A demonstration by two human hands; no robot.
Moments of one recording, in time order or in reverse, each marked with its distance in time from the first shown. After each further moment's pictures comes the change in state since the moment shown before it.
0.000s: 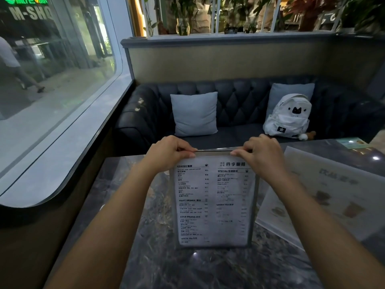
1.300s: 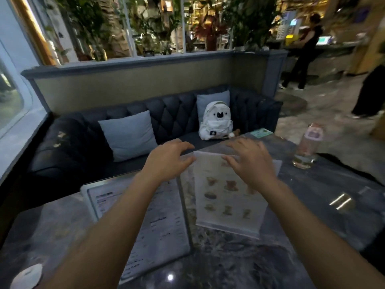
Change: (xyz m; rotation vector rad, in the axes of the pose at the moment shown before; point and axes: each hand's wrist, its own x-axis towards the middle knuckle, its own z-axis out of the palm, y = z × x) left_hand 0.038 0.158 0.095 0.254 -0.025 0.454; right_hand -0.088 0.090 -0.112 -0.296 0.140 0.187
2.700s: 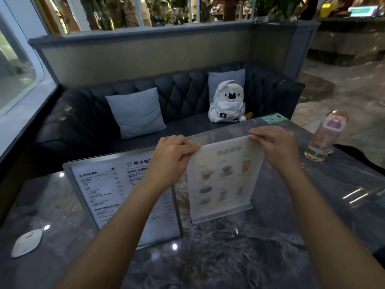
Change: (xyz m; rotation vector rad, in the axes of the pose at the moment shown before) left_hand -0.016 0.030 0.045 -0.087 0.286 0.096; right_hand 0.013 0.087 0.028 0.454 0.082 0.176
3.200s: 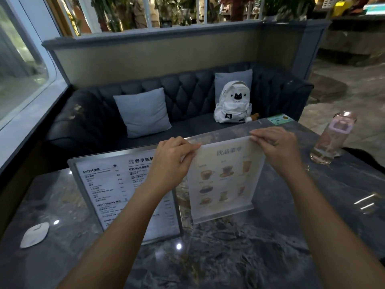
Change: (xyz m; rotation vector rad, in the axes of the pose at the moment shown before) left_hand -0.008 0.011 0.005 0.012 0.052 -0.095; right_hand -0.002 0.005 -0.006 0.005 -0.012 -0.072
